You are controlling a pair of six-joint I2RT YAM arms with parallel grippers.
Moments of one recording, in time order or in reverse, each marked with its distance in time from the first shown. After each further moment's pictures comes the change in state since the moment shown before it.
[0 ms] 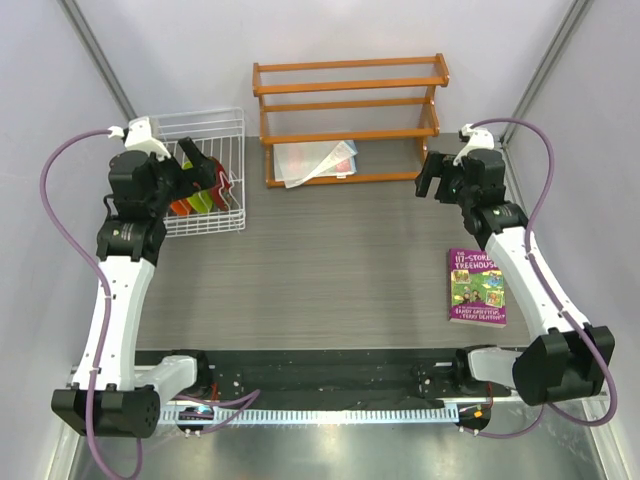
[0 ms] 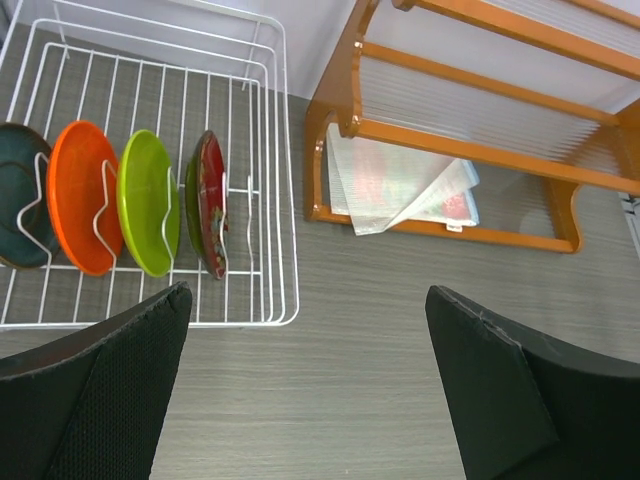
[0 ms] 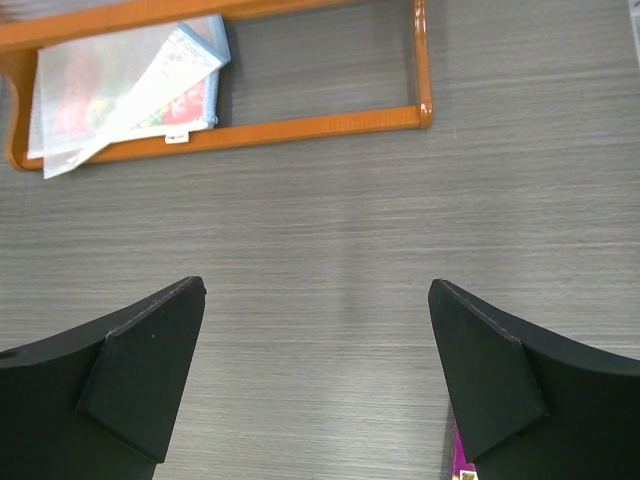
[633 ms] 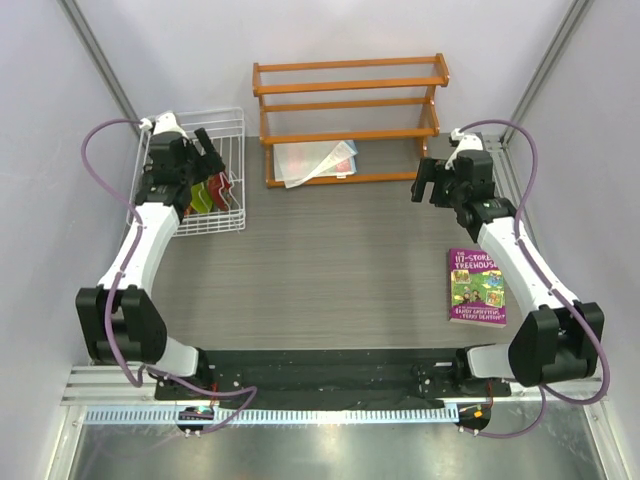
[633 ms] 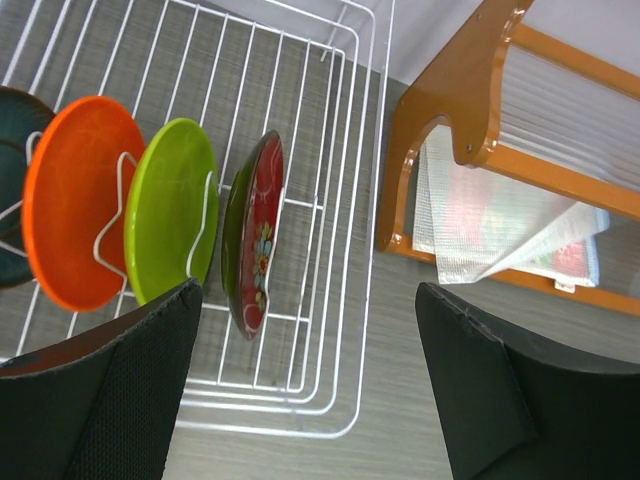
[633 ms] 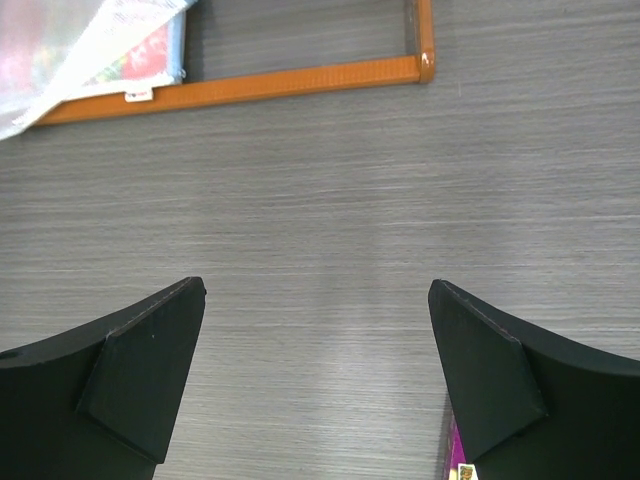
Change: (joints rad) left arm 0.000 0.367 0.009 0.219 -0.160 -0.039; right arm 0.000 0.093 -0.004 -0.014 0.000 -0.008
